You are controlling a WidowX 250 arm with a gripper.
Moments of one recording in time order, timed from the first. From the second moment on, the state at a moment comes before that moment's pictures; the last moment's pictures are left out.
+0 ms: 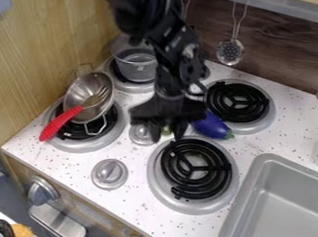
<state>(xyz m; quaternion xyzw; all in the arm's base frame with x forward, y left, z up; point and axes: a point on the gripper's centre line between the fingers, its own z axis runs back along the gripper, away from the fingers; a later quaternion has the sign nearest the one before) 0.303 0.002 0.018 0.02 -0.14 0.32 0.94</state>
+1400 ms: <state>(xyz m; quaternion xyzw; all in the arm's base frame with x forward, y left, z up) 0.408 0.122 0.045 0.08 -0.17 0.27 0.94</state>
